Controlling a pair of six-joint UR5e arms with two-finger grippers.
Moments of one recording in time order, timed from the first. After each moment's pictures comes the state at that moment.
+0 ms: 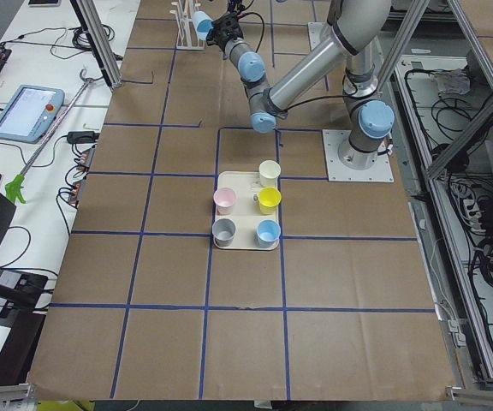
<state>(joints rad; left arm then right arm) -1.47 -1.93 -2.10 0.52 0.37 0.17 1.73 -1.46 2.15 -3.36 -1.15 1.50</state>
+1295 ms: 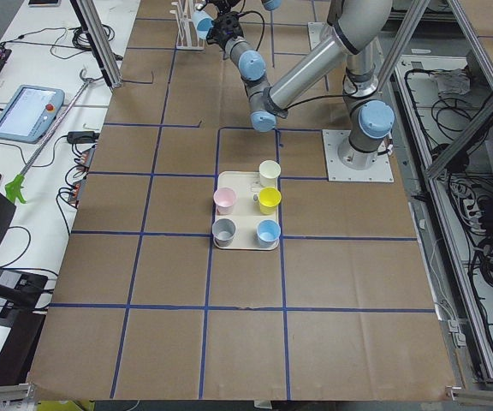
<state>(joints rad) -1.47 -1.93 -2.10 0.52 0.37 0.16 1.82 -1.31 1.99 -3.38 -1.20 1.50</state>
